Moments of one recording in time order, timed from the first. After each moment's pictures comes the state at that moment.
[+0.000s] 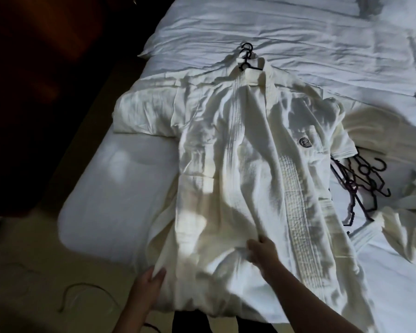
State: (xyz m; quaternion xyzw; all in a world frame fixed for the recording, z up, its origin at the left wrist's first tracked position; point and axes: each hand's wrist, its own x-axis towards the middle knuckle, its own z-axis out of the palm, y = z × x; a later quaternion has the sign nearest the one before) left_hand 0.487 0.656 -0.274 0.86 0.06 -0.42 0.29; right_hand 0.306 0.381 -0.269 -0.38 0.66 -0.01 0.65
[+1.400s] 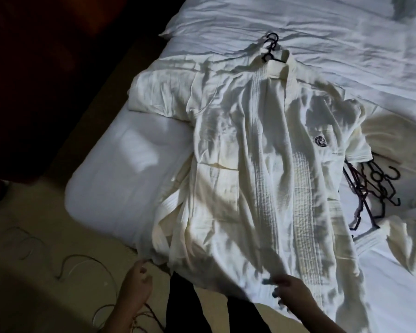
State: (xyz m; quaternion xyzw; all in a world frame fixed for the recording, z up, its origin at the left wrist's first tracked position) left_hand 0.468 0.729 -0.308 0.90 -0.01 -0.40 0.17; right_hand 0.176 0.397 -0.262 -0.59 0.58 0.29 0.48
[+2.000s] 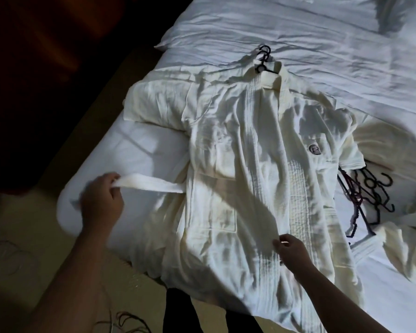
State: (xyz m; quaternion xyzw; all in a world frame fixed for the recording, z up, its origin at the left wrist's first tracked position) left_hand 0.656 0.602 -0.195 0.95 -0.22 0.01 0.22; right_hand 0.255 0.321 -0.283 -0.60 0.63 0.07 0.48
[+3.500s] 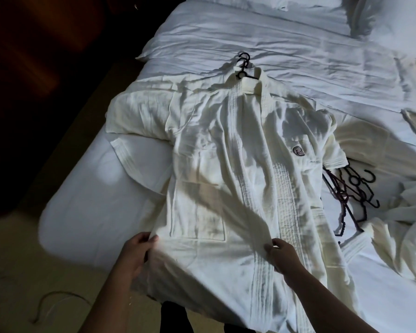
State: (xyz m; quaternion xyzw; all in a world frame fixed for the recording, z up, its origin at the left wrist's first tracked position) left_hand 0.563 0.601 -0.317 0.76 0.12 -0.45 0.45; right_hand 0.255 0.319 -0.294 -0.53 0.67 0.05 0.53
